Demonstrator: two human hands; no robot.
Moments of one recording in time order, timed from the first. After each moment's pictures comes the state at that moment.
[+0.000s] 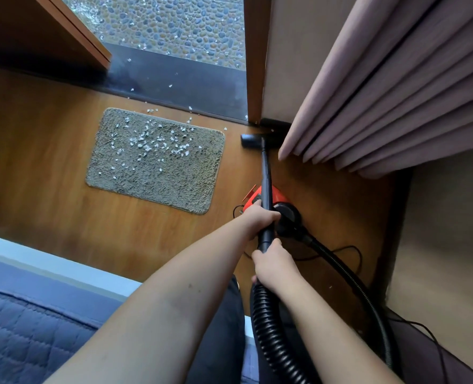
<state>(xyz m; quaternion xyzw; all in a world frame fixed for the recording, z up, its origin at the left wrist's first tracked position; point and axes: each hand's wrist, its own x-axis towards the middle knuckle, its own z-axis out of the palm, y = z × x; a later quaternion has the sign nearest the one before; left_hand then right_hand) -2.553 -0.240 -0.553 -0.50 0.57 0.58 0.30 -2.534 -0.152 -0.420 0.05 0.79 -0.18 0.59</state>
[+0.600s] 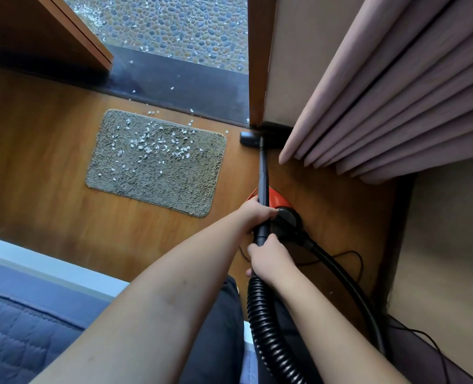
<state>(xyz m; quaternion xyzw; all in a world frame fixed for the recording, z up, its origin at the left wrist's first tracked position) -2.562 -0.260 -0.557 -0.50 0.59 0.57 0.28 -2.544 -0.172 -0.419 0.07 0.78 -0.22 0.59</state>
